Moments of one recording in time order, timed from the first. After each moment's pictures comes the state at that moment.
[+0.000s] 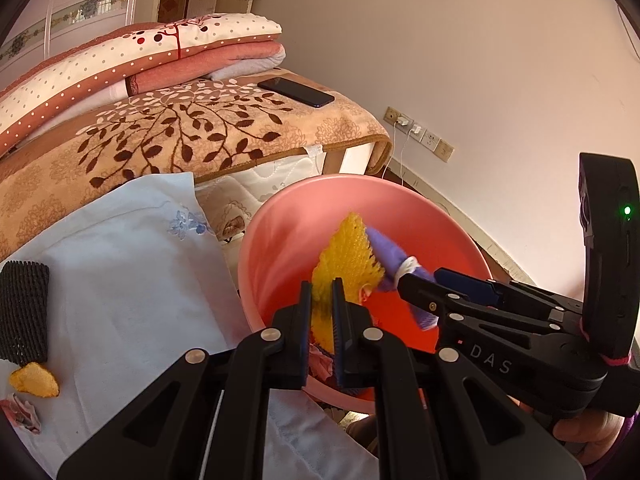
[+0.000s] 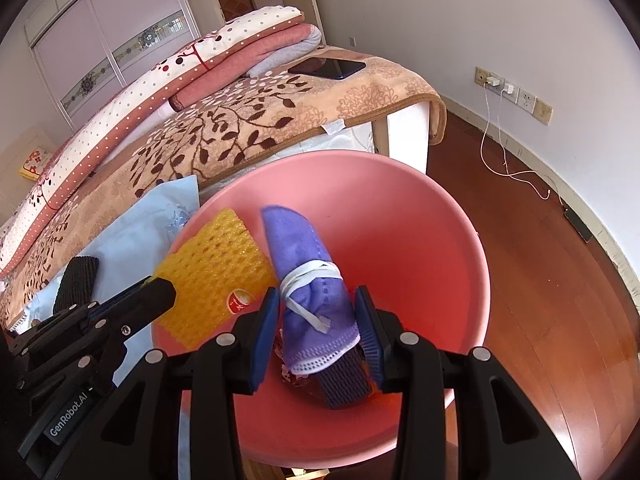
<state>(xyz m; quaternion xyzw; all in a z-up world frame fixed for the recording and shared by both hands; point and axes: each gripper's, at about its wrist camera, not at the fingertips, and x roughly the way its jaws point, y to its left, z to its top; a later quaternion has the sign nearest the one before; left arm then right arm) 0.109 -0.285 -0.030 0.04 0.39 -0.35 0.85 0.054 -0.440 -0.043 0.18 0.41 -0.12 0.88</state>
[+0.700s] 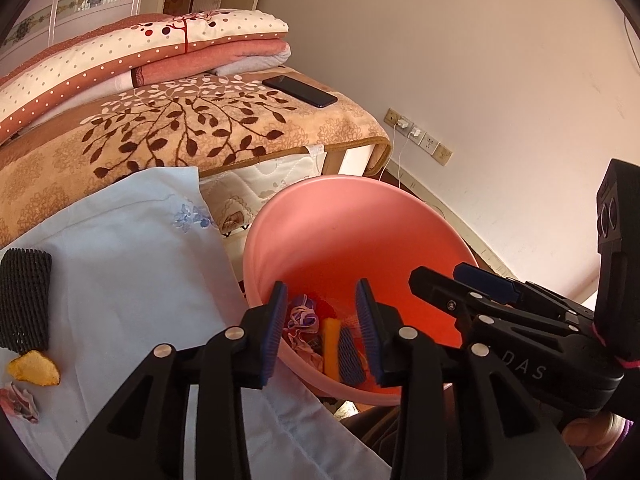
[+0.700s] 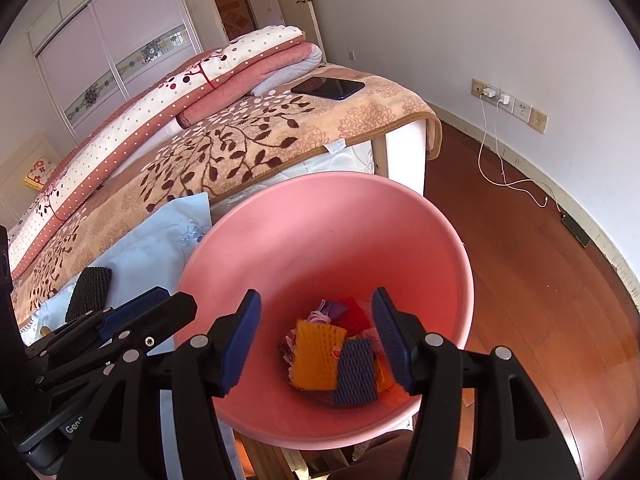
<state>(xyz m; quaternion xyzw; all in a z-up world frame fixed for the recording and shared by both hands) 0.108 -0.275 -0.022 0.02 0.40 -0.35 0.84 0.037 -0.436 -0.021 0.18 0.38 -0.13 0.90</state>
